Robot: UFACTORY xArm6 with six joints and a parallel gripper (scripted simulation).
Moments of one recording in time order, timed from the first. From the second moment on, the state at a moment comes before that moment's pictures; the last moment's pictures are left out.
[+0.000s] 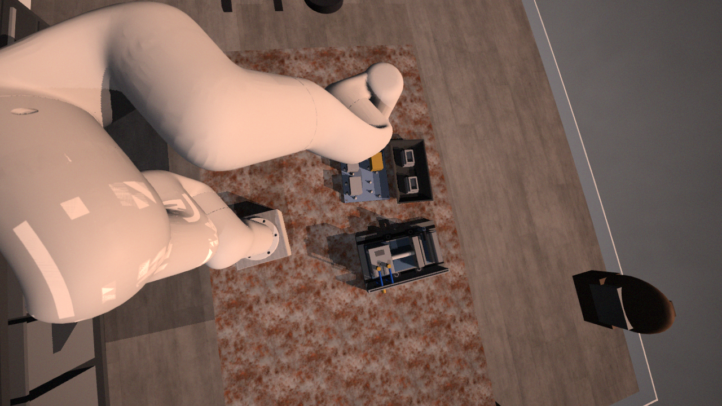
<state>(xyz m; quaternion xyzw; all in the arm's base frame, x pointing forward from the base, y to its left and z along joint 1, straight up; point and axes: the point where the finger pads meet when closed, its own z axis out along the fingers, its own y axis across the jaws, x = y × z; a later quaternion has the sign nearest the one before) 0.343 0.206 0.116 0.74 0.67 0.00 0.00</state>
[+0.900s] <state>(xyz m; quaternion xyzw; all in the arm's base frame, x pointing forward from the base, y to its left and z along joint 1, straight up) 0.342 0.206 0.094 0.74 0.67 0.00 0.00</state>
